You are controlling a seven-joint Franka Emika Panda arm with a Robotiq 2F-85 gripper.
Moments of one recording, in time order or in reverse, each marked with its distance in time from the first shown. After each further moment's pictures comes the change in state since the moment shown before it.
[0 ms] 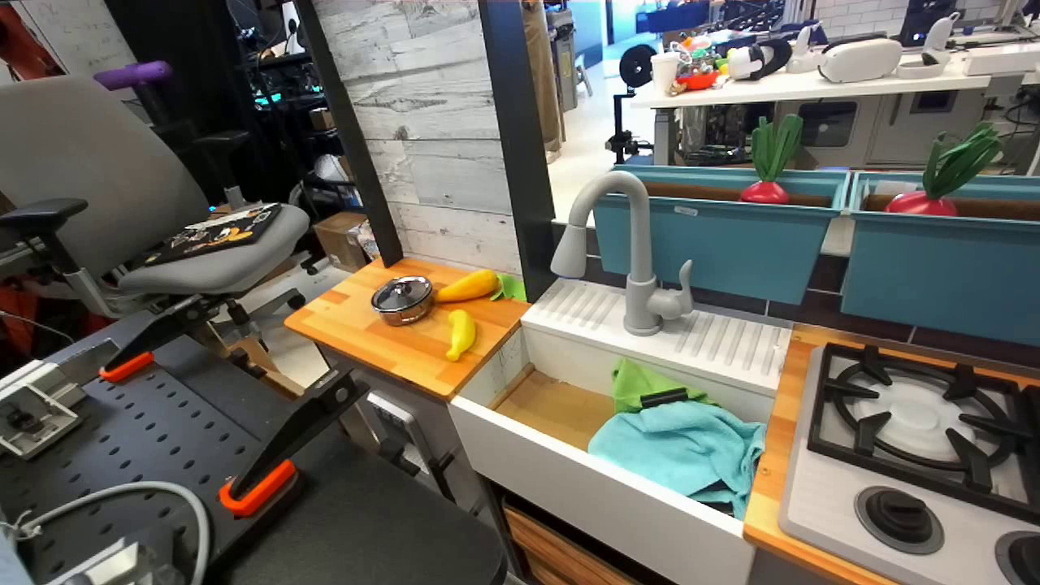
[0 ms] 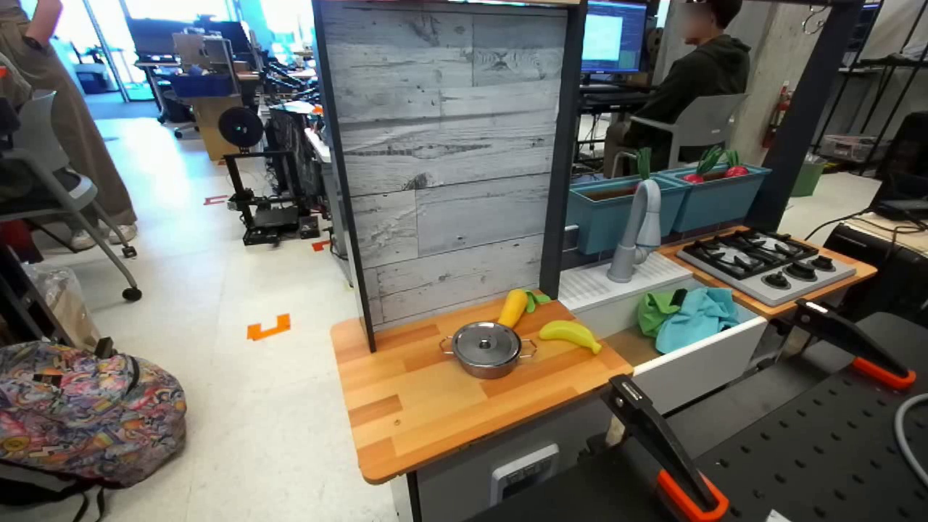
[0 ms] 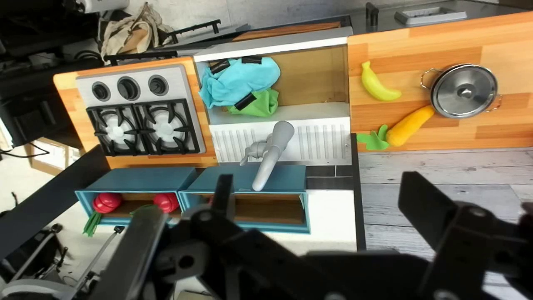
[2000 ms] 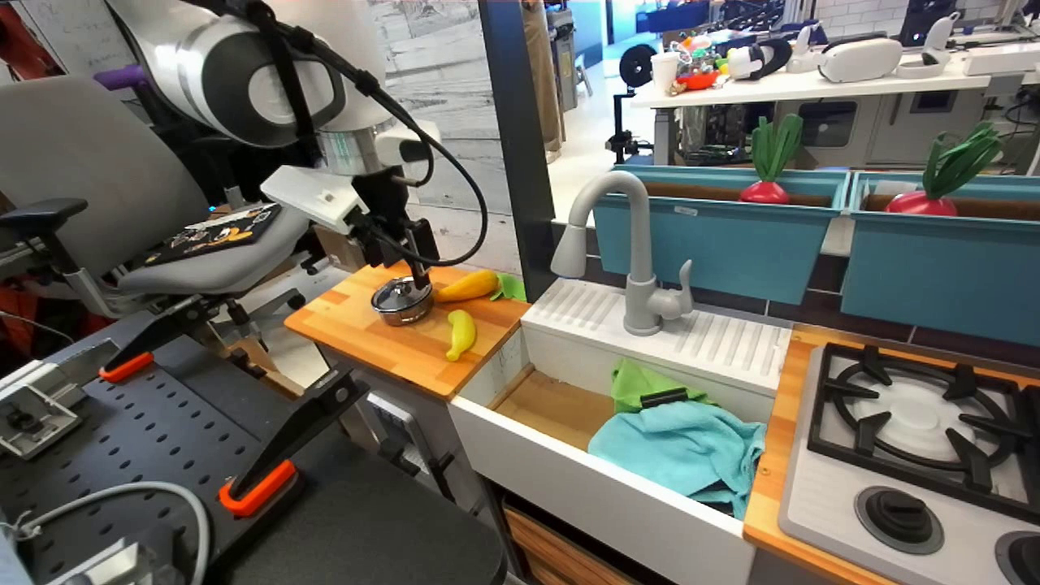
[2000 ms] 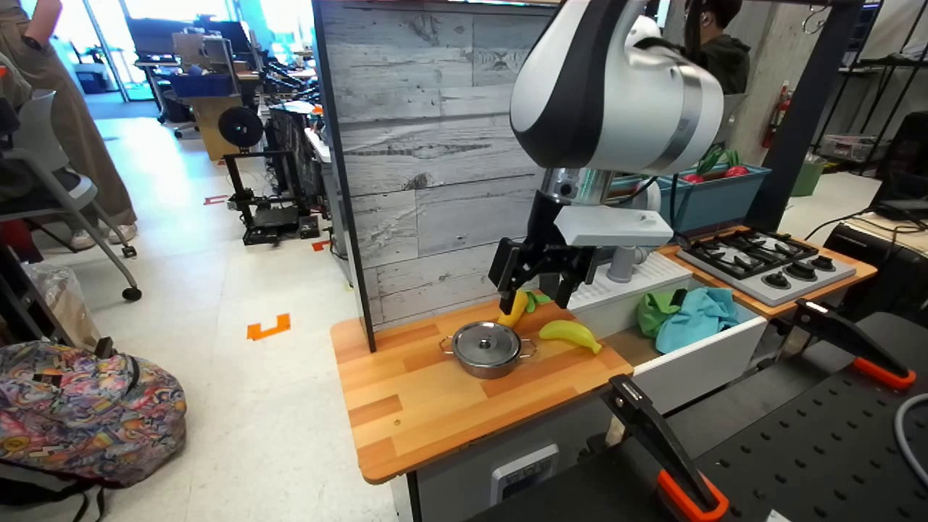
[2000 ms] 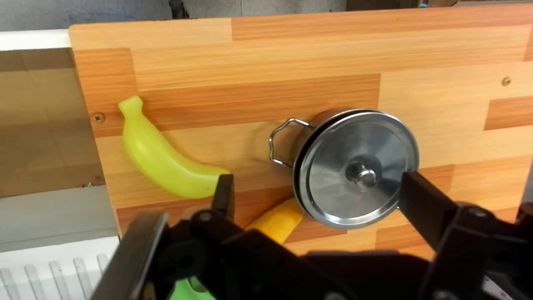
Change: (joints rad) arm 0.067 1.078 0.092 0.308 0.442 0.665 -0.301
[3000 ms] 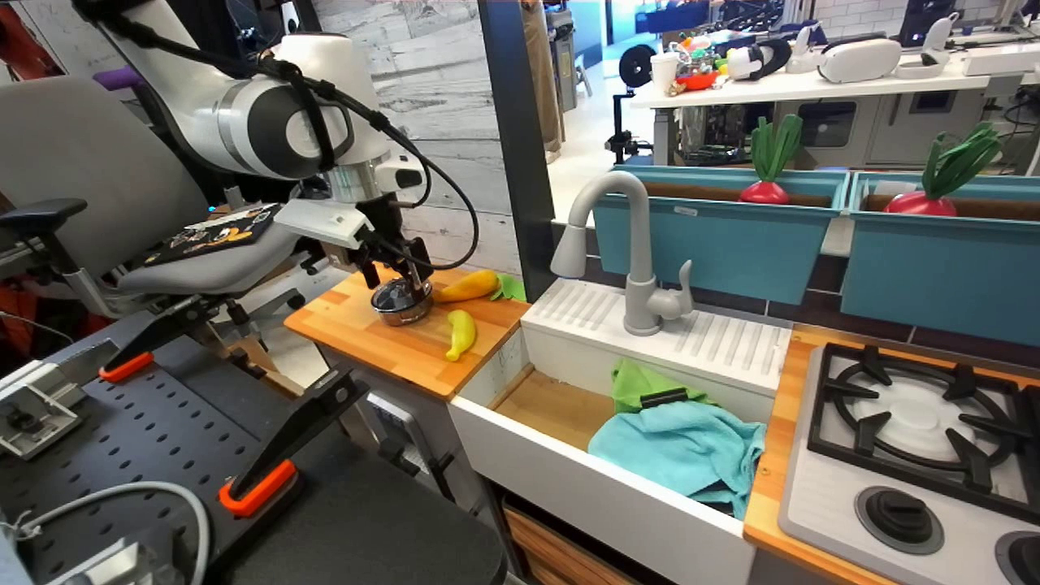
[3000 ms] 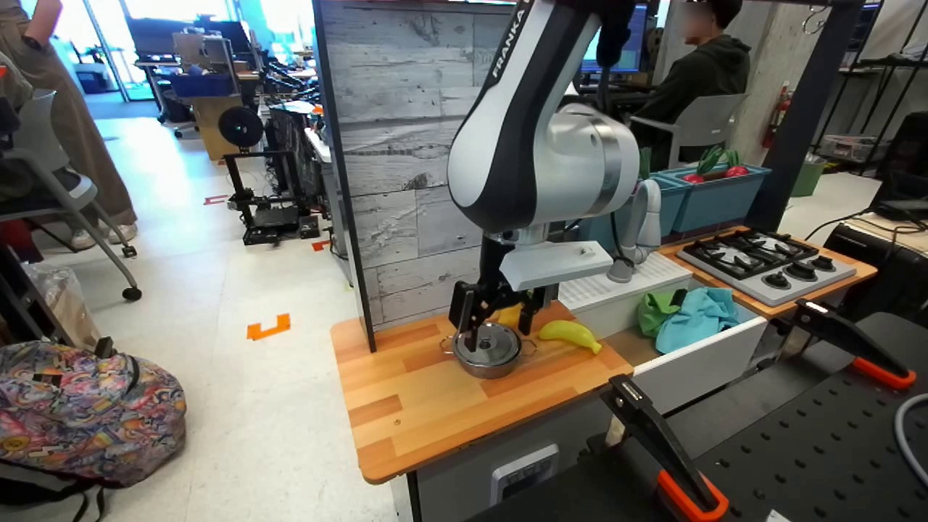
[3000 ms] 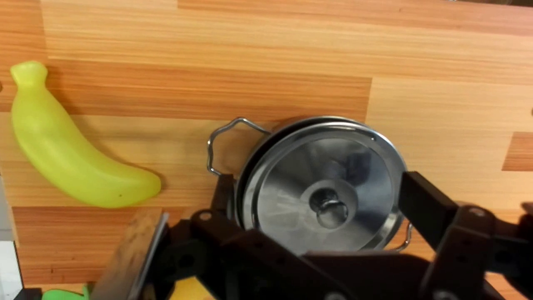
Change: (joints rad) arm 0.194 0.160 -0.098 0.191 -0.085 -0.065 0.083
